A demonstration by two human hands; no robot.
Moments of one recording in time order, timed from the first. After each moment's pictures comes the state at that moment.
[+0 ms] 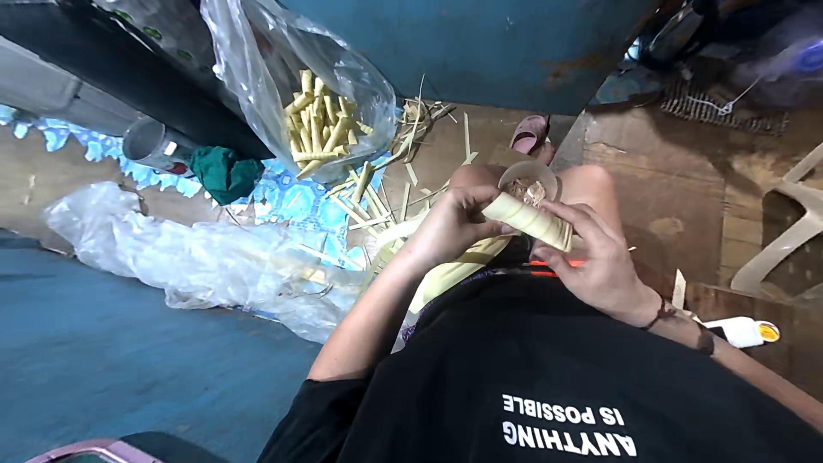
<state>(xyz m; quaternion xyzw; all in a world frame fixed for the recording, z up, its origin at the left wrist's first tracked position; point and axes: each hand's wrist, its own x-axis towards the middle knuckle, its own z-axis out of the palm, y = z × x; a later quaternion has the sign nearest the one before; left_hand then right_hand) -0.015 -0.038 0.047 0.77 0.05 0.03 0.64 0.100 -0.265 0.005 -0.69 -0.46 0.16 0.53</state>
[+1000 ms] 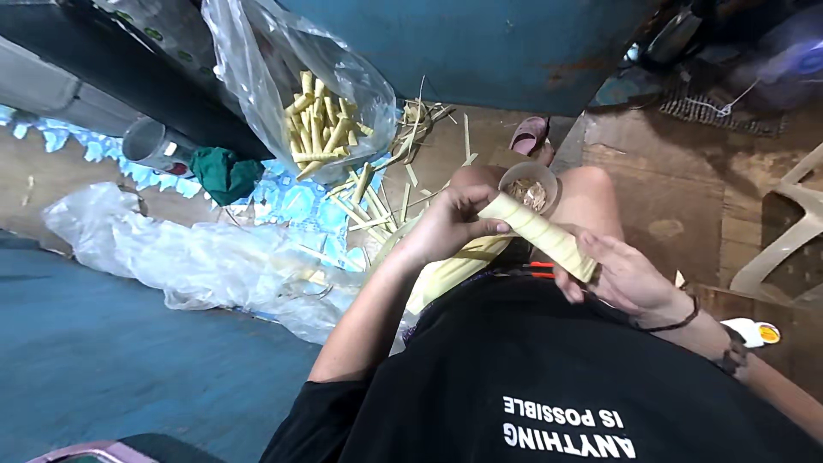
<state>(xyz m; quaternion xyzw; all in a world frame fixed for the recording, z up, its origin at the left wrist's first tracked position) -0.017 -0.029 0.044 0.74 0.01 0.03 0.67 0.112 -0.289 0.008 -0.48 -0.28 0.52 0.65</state>
